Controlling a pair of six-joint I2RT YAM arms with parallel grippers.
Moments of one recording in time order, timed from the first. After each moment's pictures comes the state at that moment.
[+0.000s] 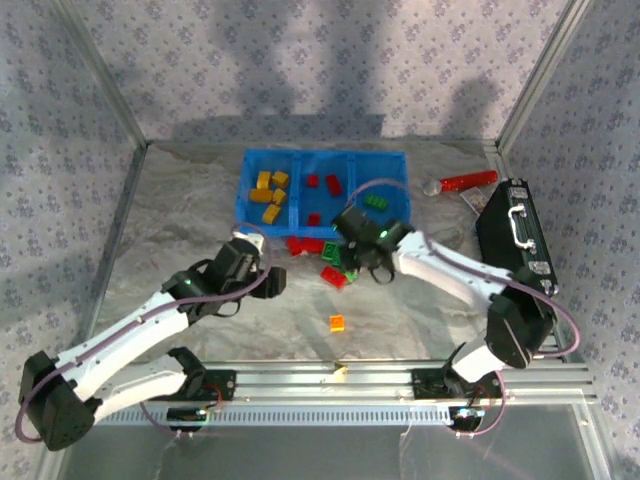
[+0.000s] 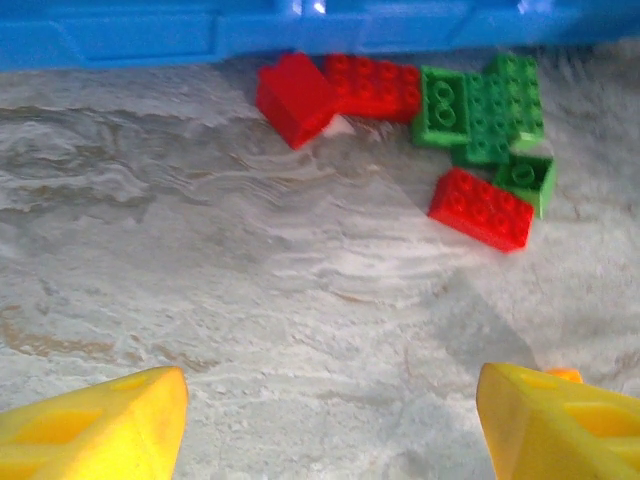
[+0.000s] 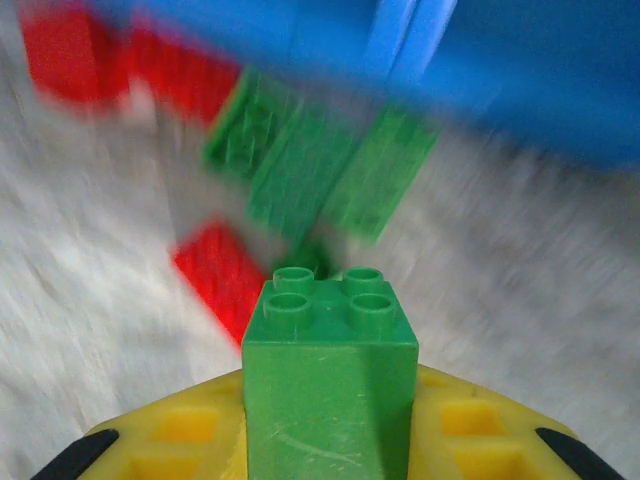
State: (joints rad) left arm -0.82 0.97 0.73 -0.62 -0.14 -0.55; right arm 0.74 1.50 1.23 -0.81 0.20 0.44
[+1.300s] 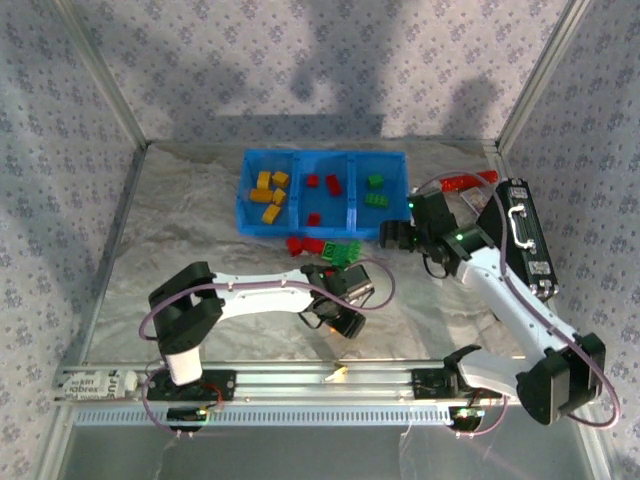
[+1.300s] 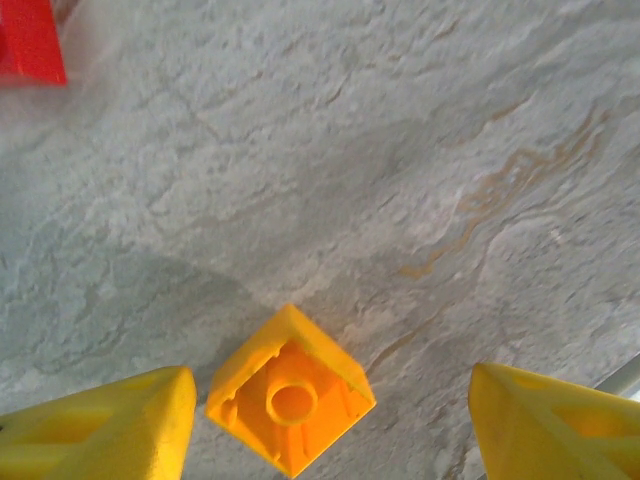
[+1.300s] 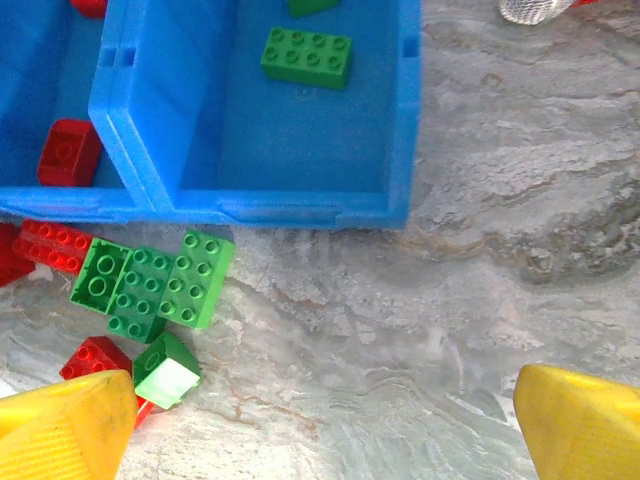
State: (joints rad) left arm -1.20 1.79 1.19 -0.69 0.00 -0.52; right arm 0.41 1.14 1.02 -0.76 0.15 0.38
